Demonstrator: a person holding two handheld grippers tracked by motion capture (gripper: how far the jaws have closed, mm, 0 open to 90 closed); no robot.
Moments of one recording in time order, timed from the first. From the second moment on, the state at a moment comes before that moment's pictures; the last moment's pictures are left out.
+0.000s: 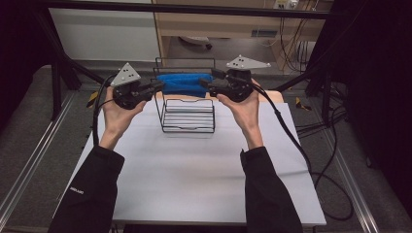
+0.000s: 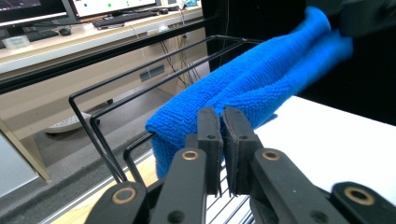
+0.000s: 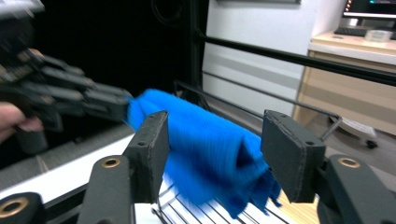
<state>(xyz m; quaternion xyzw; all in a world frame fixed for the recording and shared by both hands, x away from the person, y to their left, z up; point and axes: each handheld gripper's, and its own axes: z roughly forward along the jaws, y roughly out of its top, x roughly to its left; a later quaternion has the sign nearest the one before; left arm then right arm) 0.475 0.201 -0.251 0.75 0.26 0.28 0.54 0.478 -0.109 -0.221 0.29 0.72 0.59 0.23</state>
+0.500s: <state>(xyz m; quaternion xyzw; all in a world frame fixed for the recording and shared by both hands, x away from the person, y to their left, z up) 0.468 0.206 -0.254 0.75 0.27 0.24 0.55 0.481 -0.096 -0.235 0.31 0.76 0.54 0.19</state>
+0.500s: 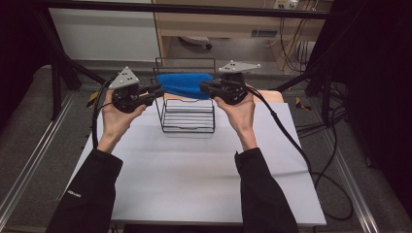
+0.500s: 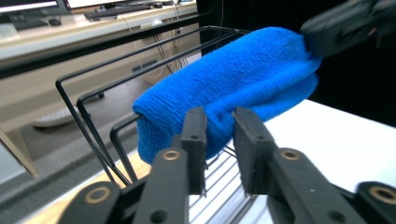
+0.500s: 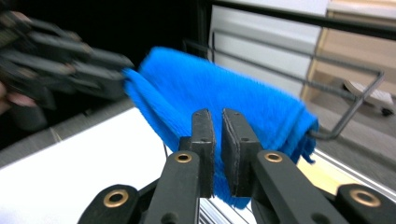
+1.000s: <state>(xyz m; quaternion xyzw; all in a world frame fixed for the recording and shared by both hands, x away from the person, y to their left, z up) 0.477 0.191 -0.266 0.78 0.32 0.21 0.50 0.489 -0.089 -0.261 0.31 0.78 0.51 0.20</state>
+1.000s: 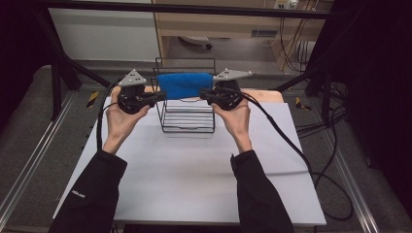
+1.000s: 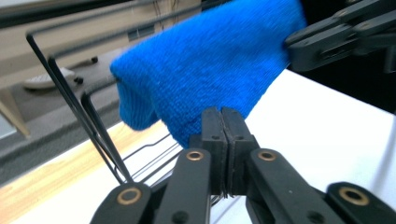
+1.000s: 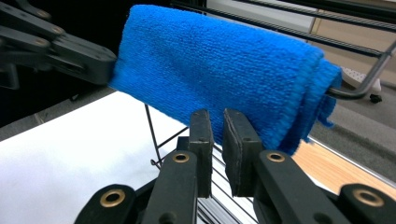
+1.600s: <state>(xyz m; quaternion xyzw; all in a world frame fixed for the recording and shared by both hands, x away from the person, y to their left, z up) 0.468 0.205 -0.272 0.77 0.33 0.21 0.50 0.469 -0.102 -0.246 0.30 0.77 0.53 0.20</state>
